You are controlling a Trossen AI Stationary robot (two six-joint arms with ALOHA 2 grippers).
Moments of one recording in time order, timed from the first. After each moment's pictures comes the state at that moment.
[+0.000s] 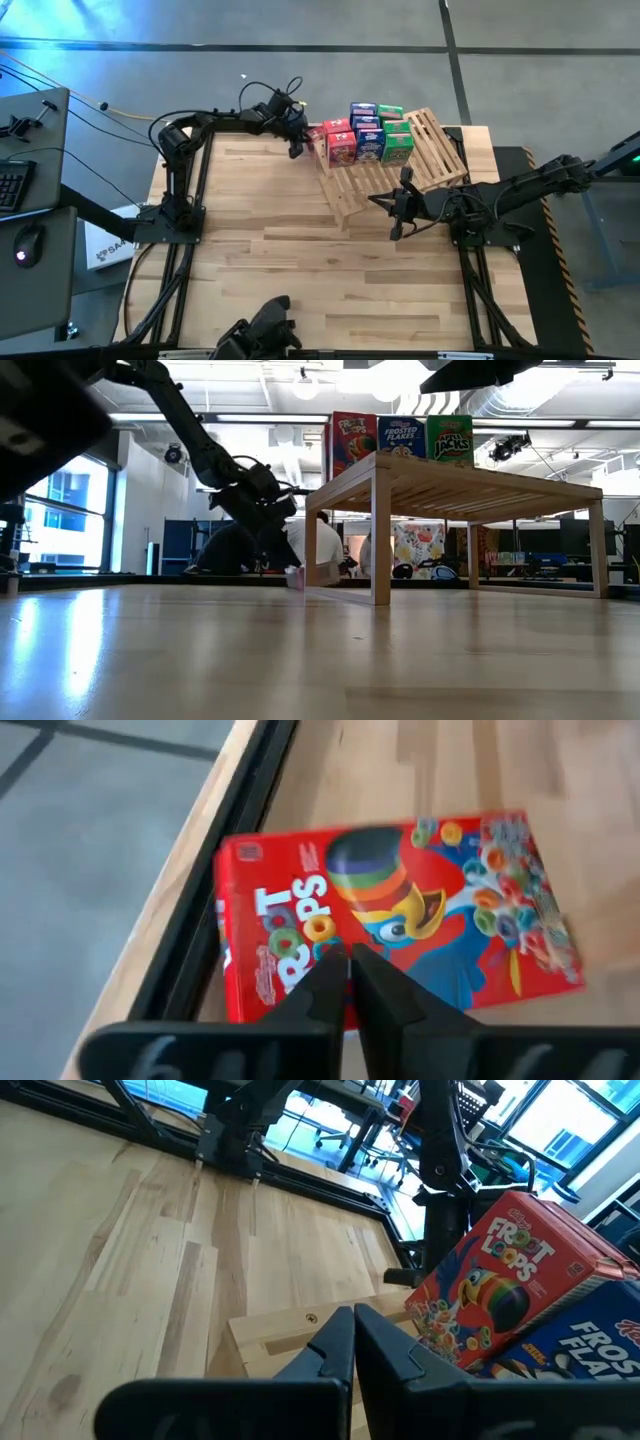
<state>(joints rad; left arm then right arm) 0.81 2.02 1.23 -0.06 0.45 0.45 0.27 0.98 0.71 -0.05 0.54 -0.29</state>
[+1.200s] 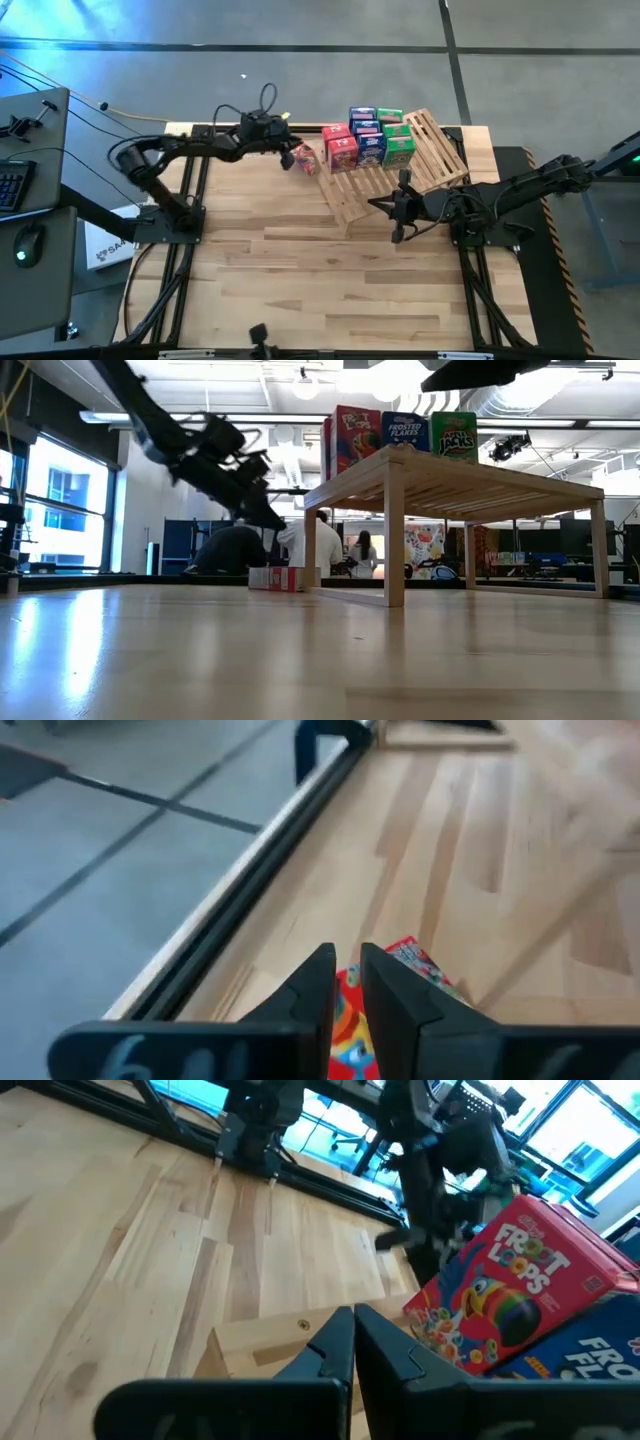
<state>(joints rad) 0.69 1.63 0.78 0.35 0.24 0.17 0.27 0.98 0.71 -0.05 0.50 -0.32</state>
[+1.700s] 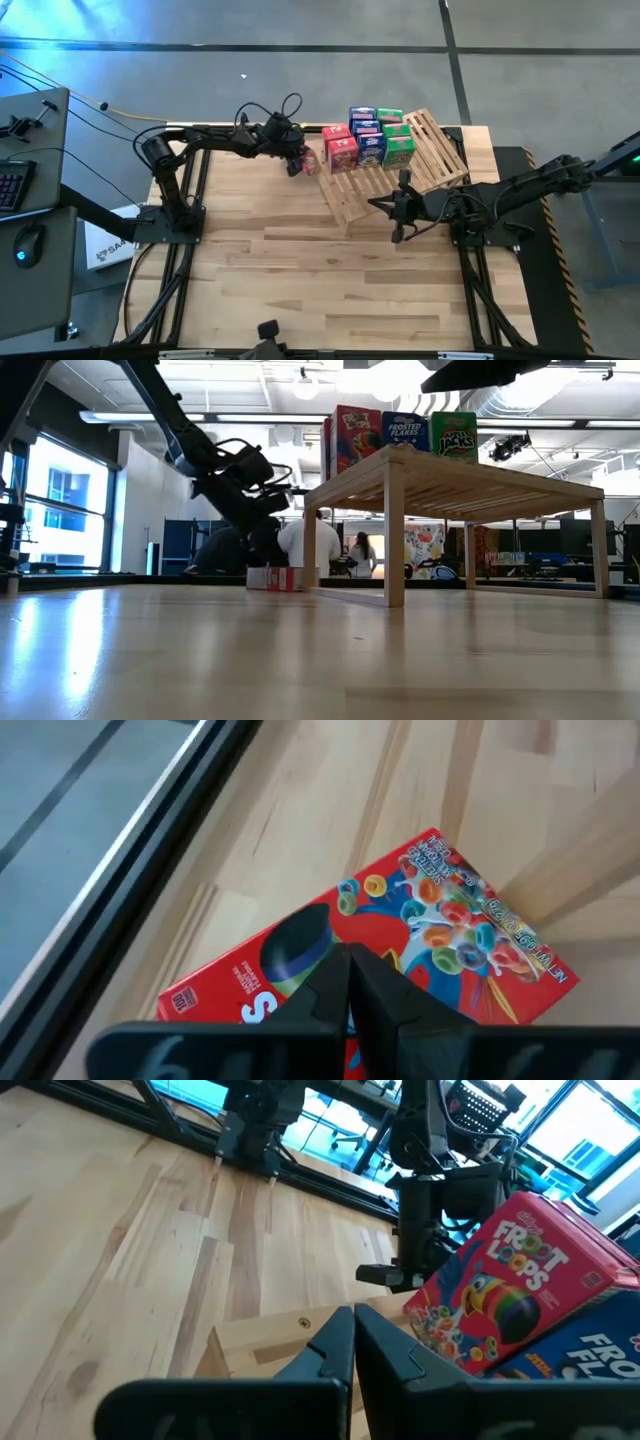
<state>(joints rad) 0.66 1.83 0.94 0.09 0.17 0.30 0.27 0.98 0.71 -0.06 0.50 -0.32</state>
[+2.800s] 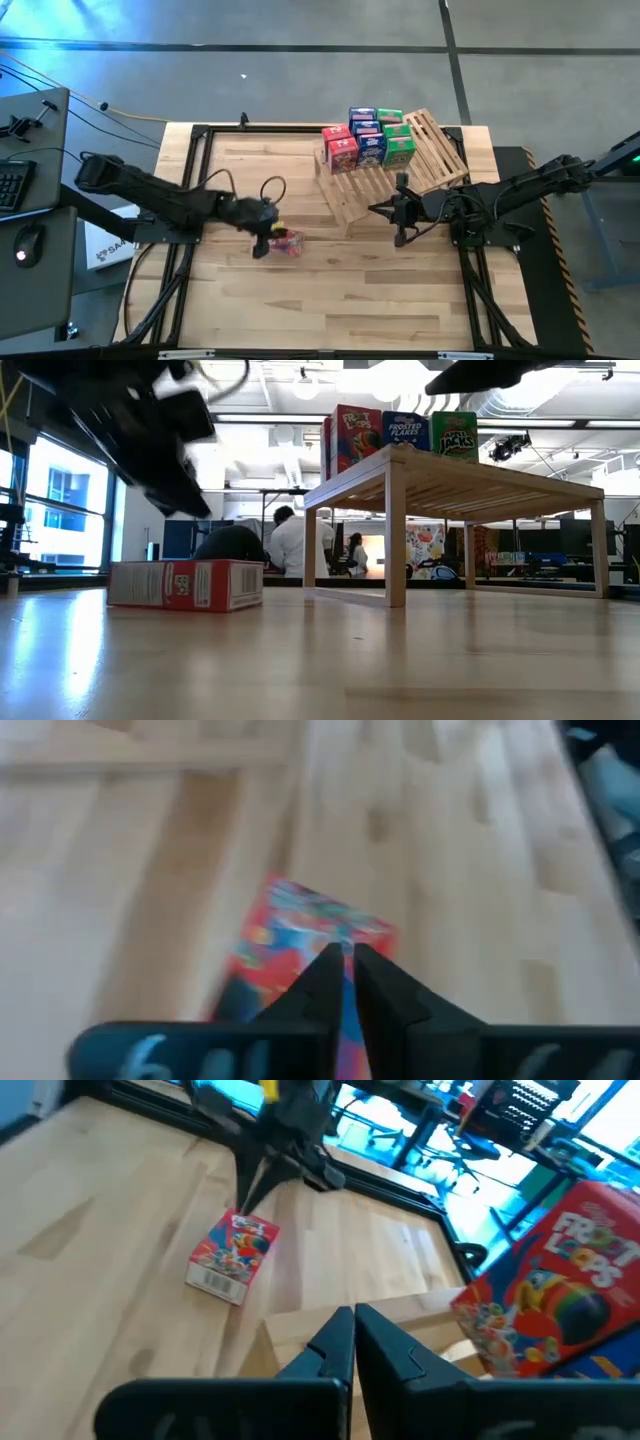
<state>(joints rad) -0.15 1.21 0.50 0.01 0.01 -0.34 0.27 0.98 0.71 -0.09 0.41 -0.27</state>
